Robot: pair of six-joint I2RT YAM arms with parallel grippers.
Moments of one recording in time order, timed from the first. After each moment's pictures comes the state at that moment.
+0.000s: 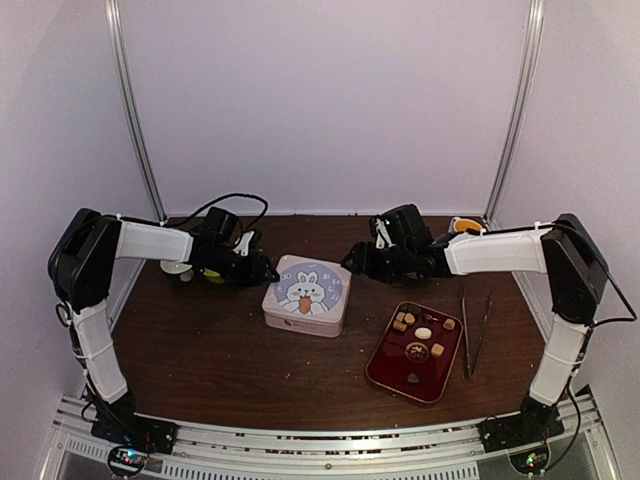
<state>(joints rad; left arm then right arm) -0.44 1.91 1.19 -0.19 0.45 -0.39 0.66 1.81 1.19 -0.03 -0.14 0.71</state>
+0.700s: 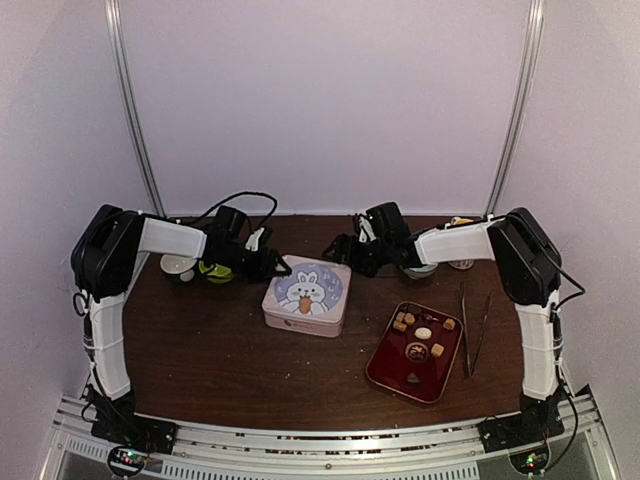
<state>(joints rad) -0.42 2.08 1.33 -0.12 0.58 -0.41 0.60 2.13 1.47 0.05 -0.31 0.74</state>
